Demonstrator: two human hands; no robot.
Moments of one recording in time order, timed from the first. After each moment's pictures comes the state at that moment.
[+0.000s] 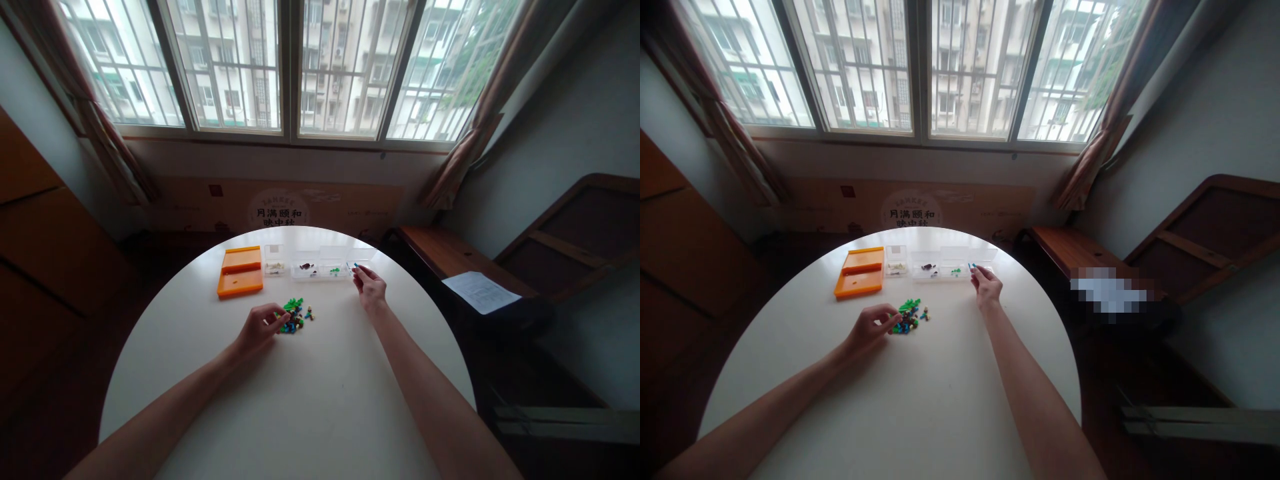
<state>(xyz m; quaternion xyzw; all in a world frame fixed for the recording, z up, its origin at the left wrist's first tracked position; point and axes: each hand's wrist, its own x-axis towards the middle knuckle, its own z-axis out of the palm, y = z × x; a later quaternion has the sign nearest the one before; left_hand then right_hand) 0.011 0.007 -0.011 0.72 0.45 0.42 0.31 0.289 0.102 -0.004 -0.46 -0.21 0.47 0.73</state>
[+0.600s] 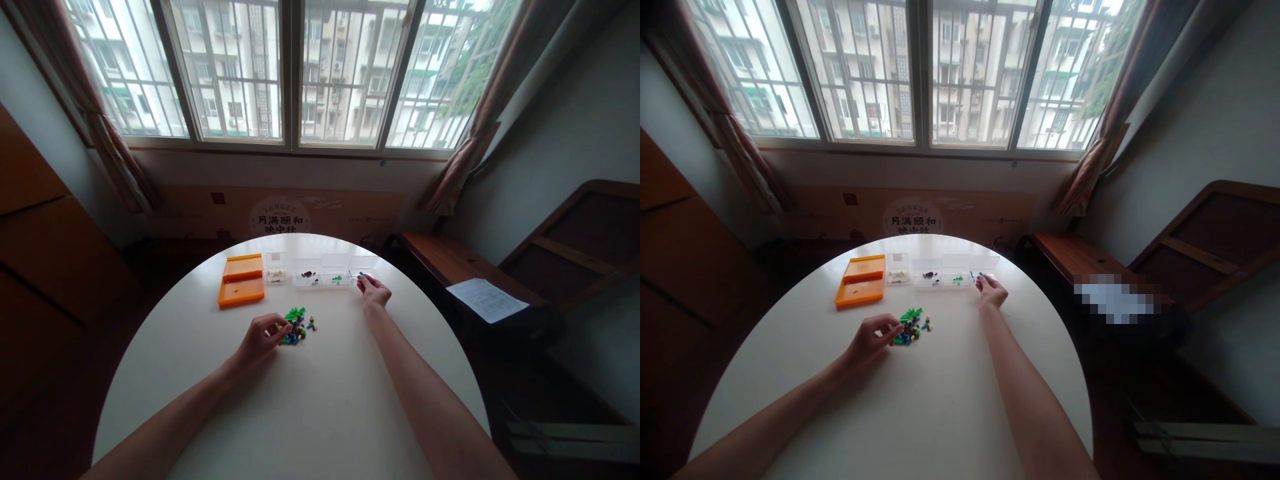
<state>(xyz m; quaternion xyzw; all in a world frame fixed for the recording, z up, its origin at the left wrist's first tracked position) 0.010 0.008 -0.015 0.73 0.44 0.42 0.31 0.293 0.132 -0.028 -0.50 -0.17 0.36 0.77</state>
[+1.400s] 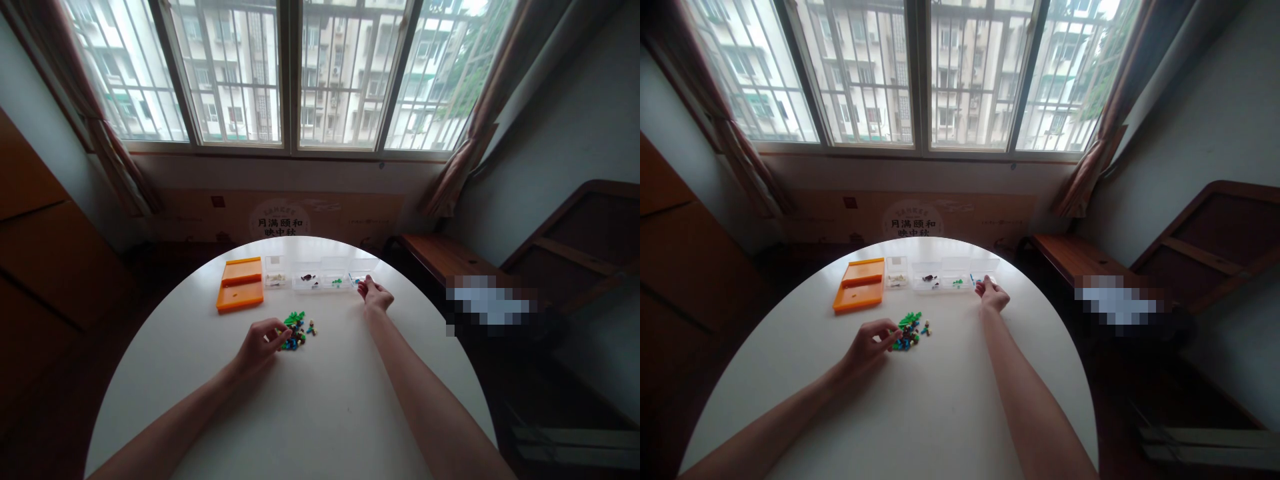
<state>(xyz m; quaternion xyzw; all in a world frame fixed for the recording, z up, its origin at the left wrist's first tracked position) 0.009 0.007 -0.017 0.73 0.45 0.41 0.30 0.288 0.124 -0.013 -0.52 -0.11 0.37 0.76</state>
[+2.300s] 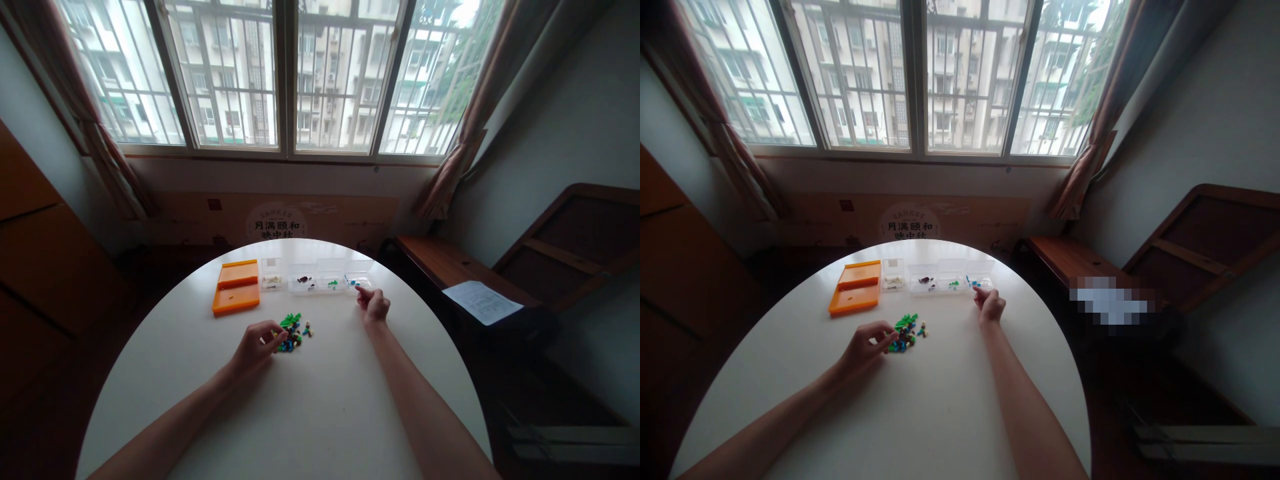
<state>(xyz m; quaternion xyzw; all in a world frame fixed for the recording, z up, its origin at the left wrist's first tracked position) 0.009 0.008 -0.016 0.74 0.44 0.41 0.31 0.295 0.099 -0.019 -0.48 -0.21 0.41 0.75</state>
